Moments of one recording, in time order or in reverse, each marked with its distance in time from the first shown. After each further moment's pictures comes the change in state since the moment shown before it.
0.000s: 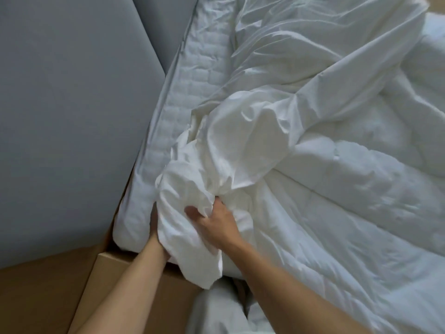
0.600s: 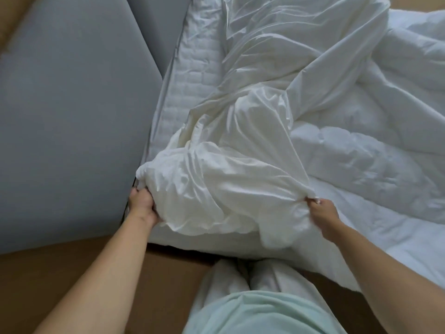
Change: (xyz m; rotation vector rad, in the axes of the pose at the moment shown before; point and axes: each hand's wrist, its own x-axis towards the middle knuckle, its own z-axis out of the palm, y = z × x) left_hand -0.006 0.045 -0.040 0.007 0.482 0.321; right_hand -0.049 0.157 -0.165 0.162 0.513 0.467
